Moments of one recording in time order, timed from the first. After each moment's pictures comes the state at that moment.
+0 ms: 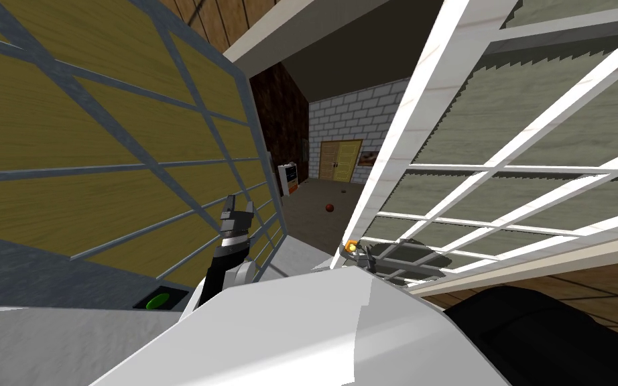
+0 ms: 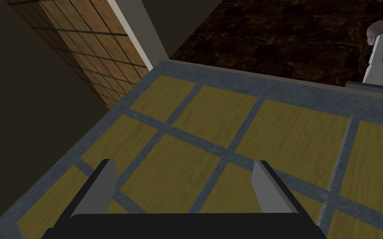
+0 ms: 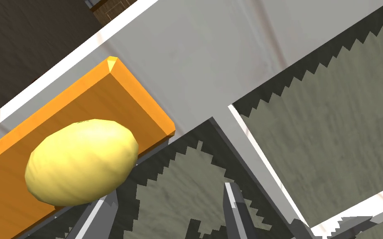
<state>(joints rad) 0.43 -0.23 0.08 -1.07 -0.60 -1.00 -0.41</state>
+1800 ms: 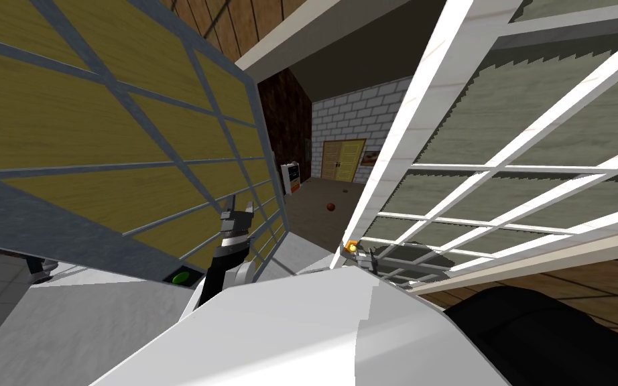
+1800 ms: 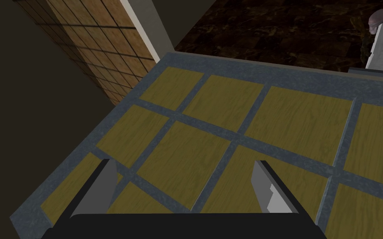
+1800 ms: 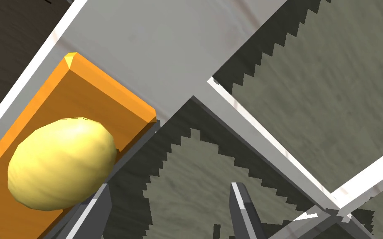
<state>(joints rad) 0.44 -0.25 0.12 -1.07 -0.68 -1.01 -0.58</state>
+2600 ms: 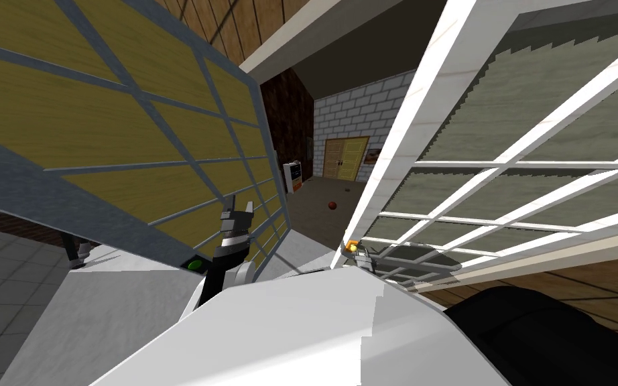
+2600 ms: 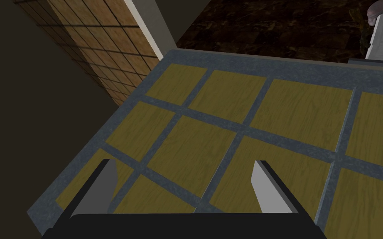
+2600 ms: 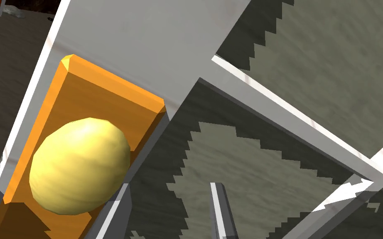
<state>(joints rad) 0.44 -0.27 0.17 -1.08 -0.74 -1.01 -0.72</state>
